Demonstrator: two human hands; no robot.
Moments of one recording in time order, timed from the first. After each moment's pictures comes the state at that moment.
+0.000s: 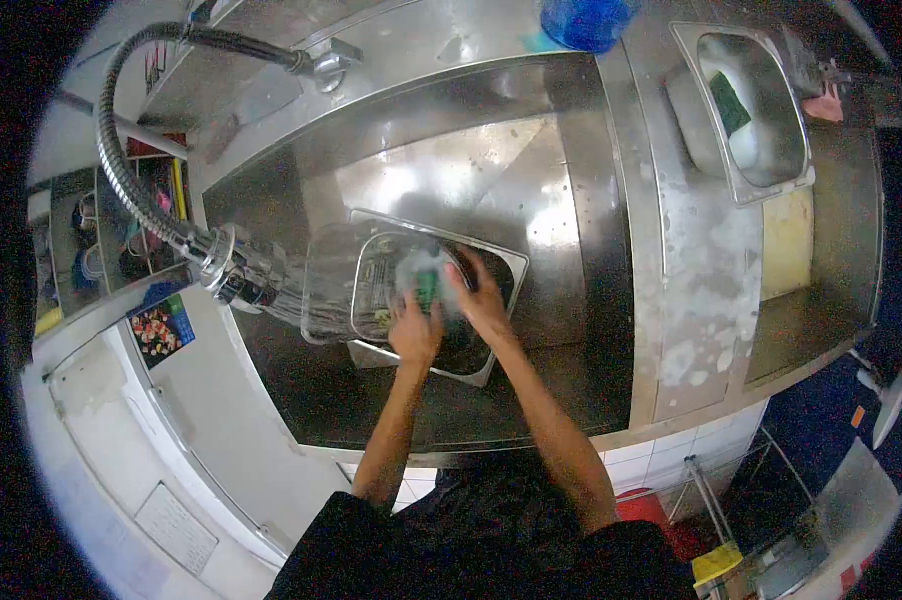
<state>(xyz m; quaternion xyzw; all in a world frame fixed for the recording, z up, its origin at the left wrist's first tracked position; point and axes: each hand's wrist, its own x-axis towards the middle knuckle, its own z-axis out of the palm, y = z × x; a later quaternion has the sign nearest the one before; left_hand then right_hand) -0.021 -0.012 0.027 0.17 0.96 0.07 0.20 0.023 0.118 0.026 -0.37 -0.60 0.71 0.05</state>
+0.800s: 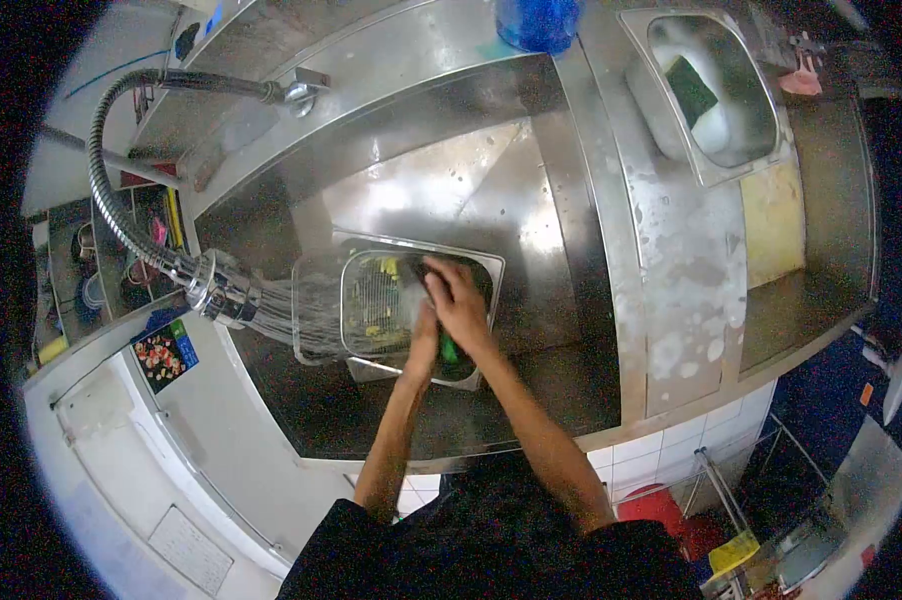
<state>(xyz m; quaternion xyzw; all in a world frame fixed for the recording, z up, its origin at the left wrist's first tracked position) -0.009 -0.002 0.016 -0.15 0.66 0.59 0.45 0.020 0.114 0.023 -0.35 -0.69 0.62 0.11</state>
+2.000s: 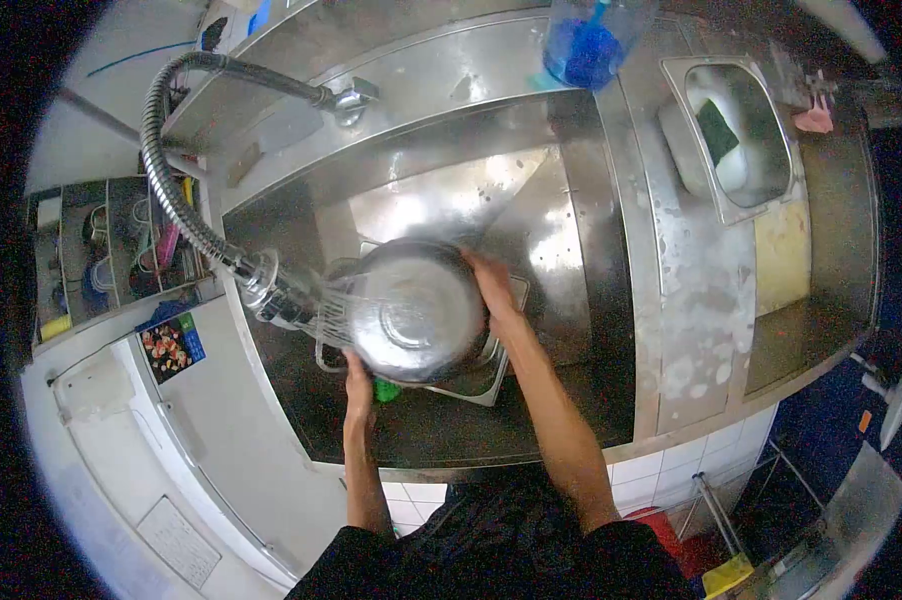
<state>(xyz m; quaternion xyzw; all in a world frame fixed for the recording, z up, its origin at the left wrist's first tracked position) -0.065 -0.124 0.079 -0.23 0.75 0.48 0.39 -0.020 0.159 0.038 -0.47 -0.36 0.81 -0.09</state>
